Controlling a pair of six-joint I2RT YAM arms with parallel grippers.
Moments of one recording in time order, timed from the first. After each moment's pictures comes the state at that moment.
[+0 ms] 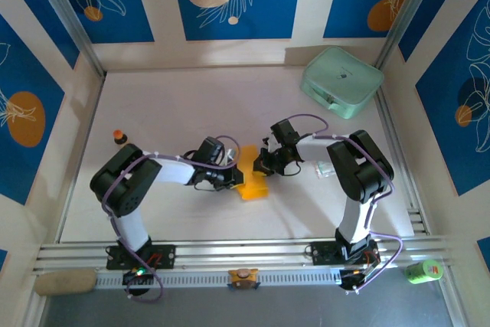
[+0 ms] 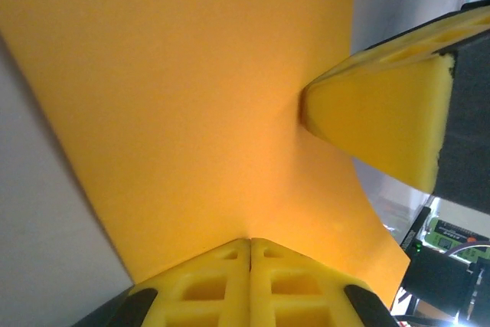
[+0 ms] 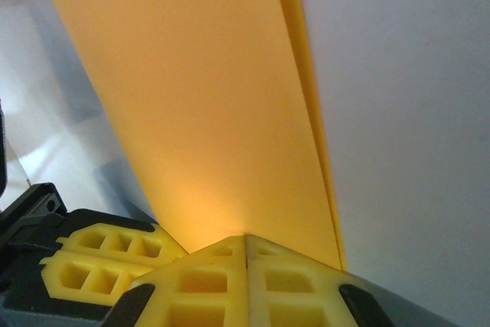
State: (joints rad) left arm -0.67 1.77 0.73 0.11 0.61 -0.88; right arm 0.49 1.84 0.91 -0.26 -0.63 0.71
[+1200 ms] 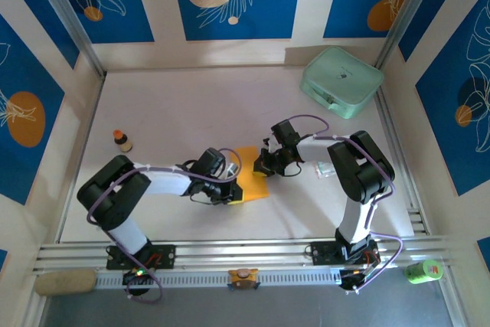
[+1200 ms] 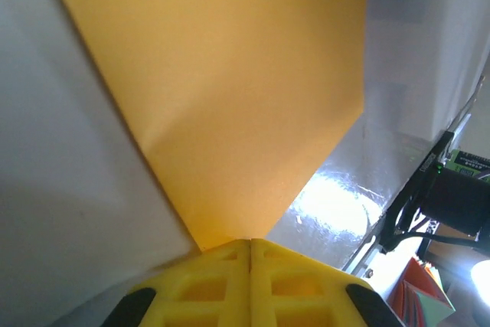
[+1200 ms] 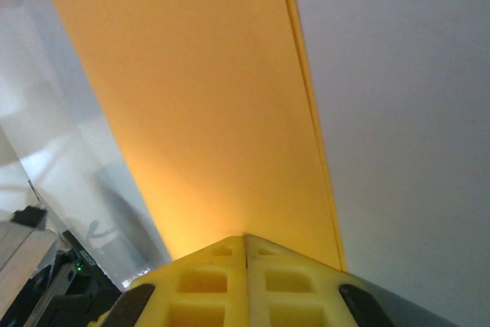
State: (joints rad) left arm -0.76 1.64 0.64 0.01 0.64 -0.86; right arm 0.49 1.83 0.90 -0.25 -0.63 0.73
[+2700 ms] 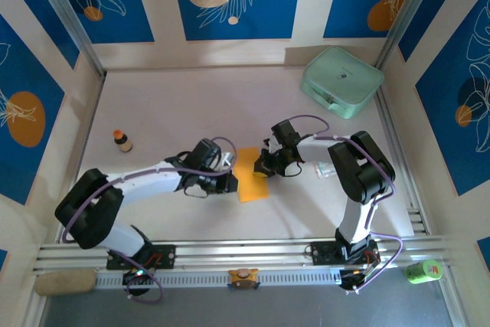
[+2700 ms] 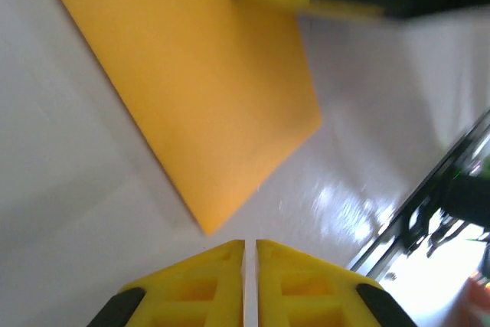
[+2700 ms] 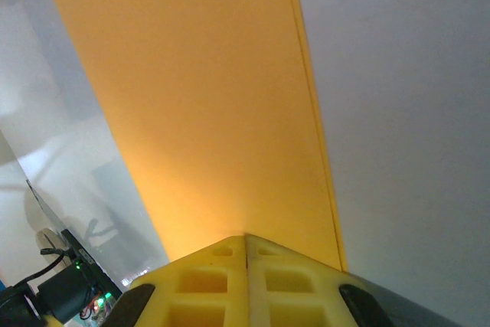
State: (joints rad) left arm -0.70 1.49 0.73 -0.22 0.52 -0.71; right arm 0.49 1.82 0.90 -0.26 -0.63 0.72
